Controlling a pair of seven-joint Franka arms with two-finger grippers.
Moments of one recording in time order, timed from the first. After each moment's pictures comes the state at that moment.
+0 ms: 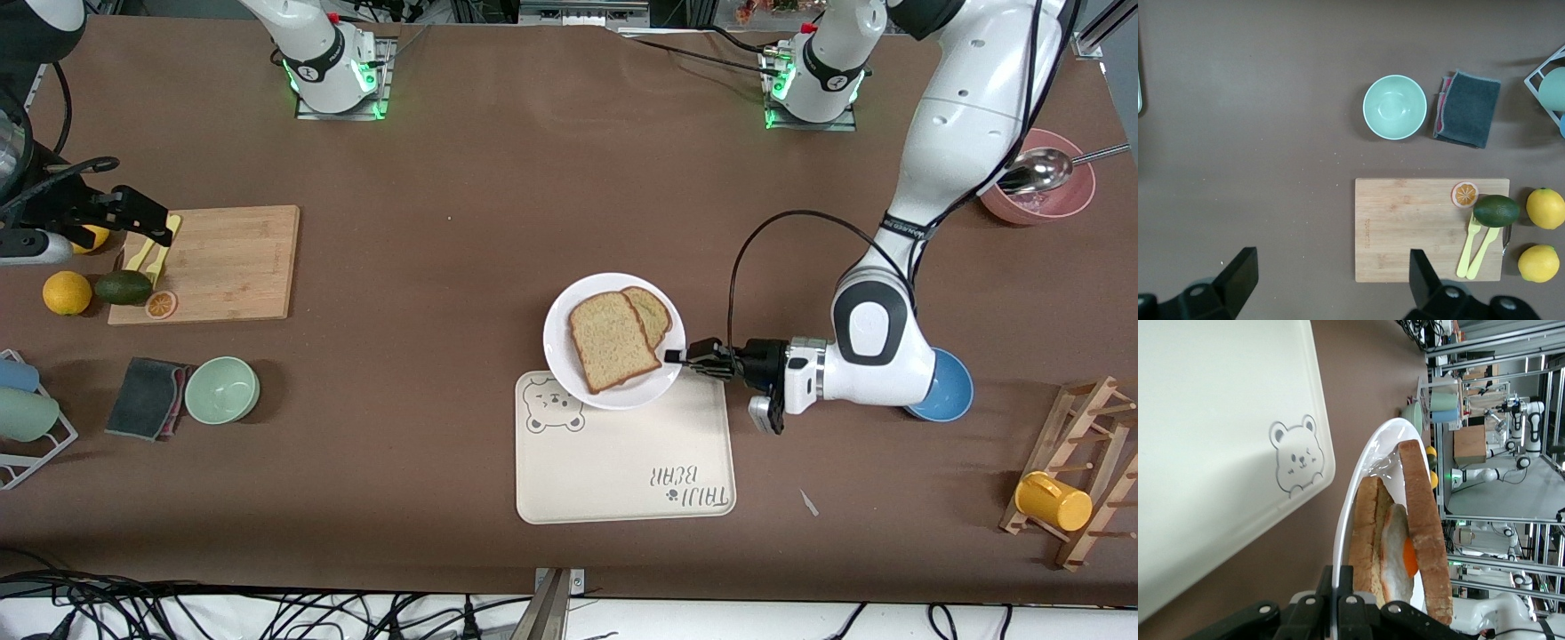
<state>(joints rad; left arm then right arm) 0.01 0.82 -0.25 -1.48 -1.08 1.95 0.67 -0.04 0.04 0.05 -1.63 -0.02 1.67 -0.04</state>
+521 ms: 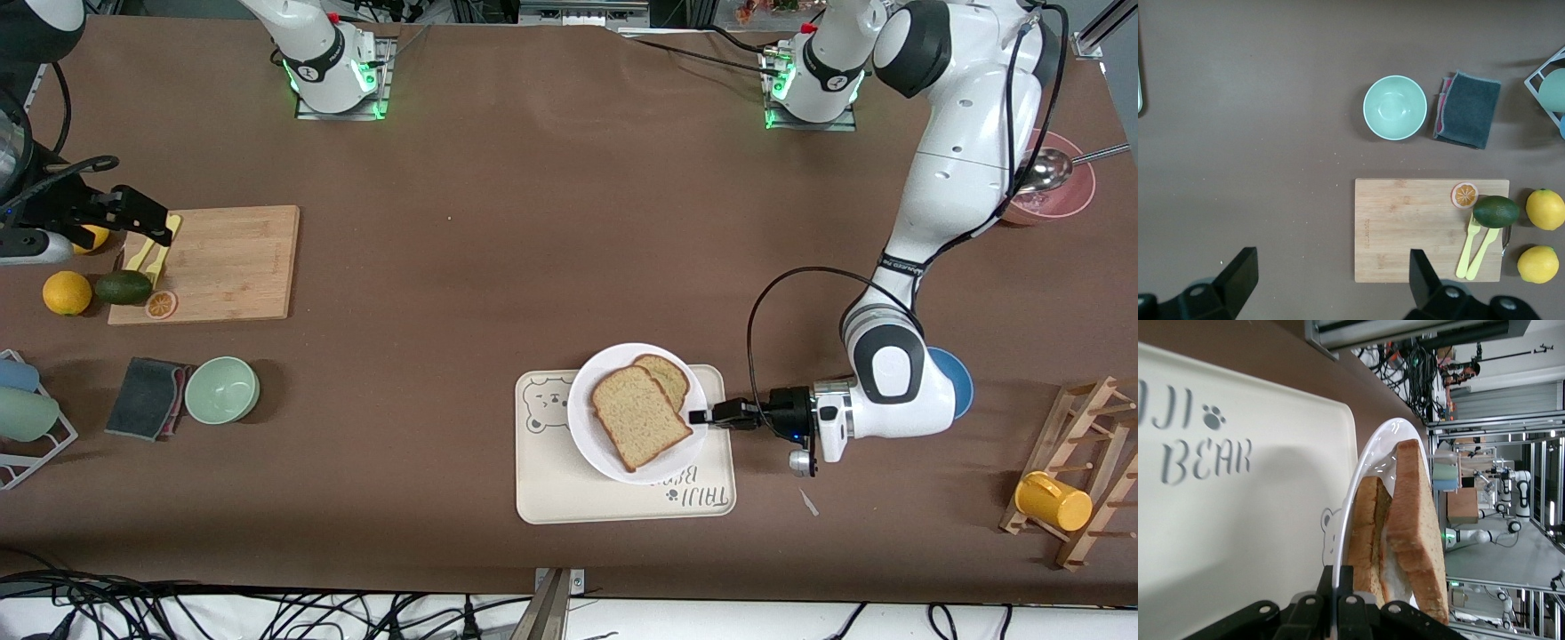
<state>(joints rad) 0.03 0.99 -0.20 -1.27 -1.19 2.01 0.65 -0.04 0.04 0.05 -1.63 -0.02 1.67 -0.05</state>
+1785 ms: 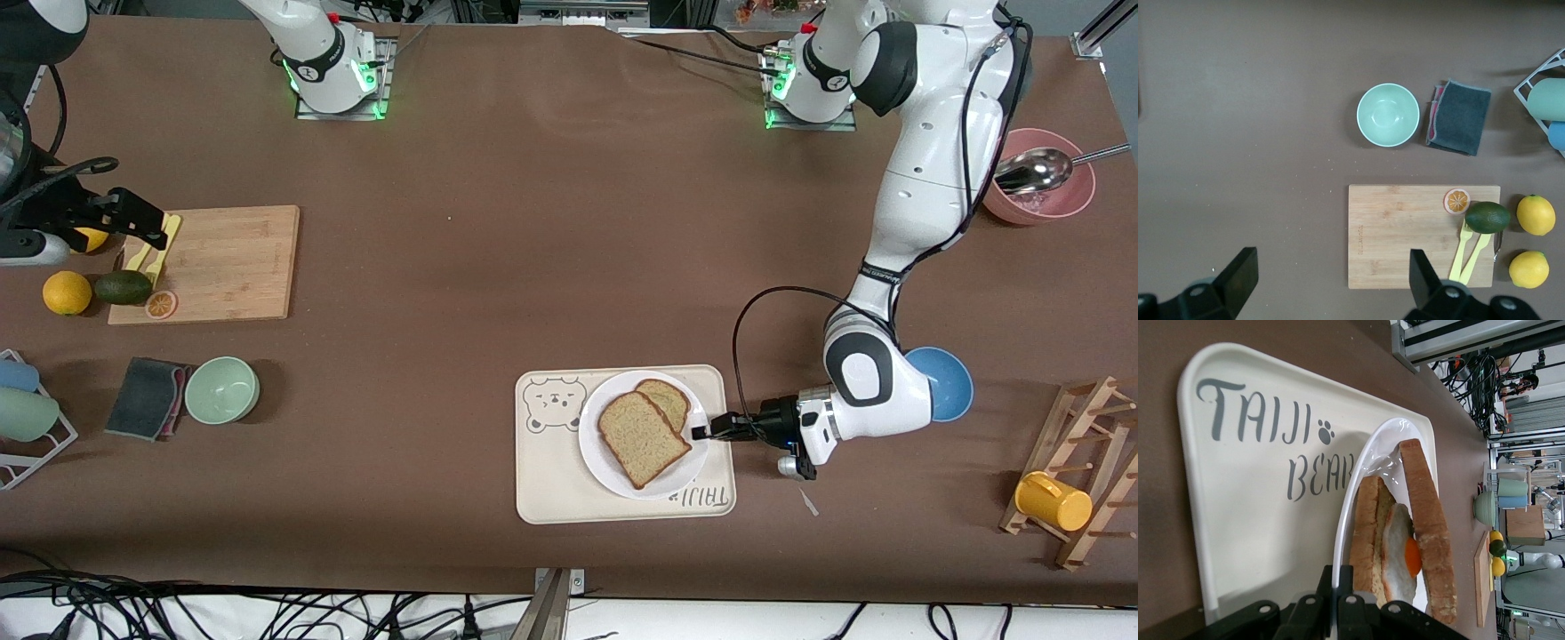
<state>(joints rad) -0.06 1.06 -0.11 -1.25 -1.19 2.14 0.69 -0.04 0.04 0.05 -1.63 -0.04 1.69 -0.05</state>
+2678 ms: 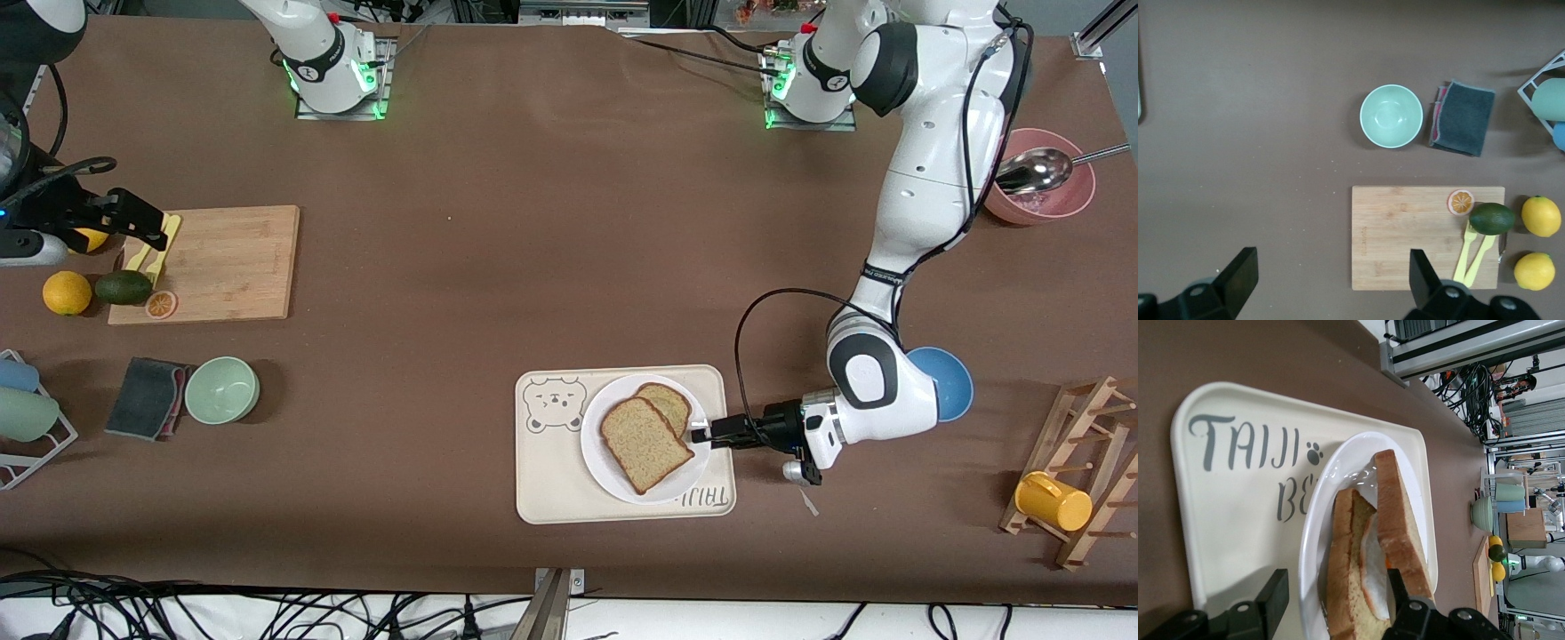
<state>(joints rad) -0.06 1.06 -0.11 -1.22 -1.18 2.15 0.69 -0.04 0.04 0.05 -1.63 -0.02 1.69 -0.04</state>
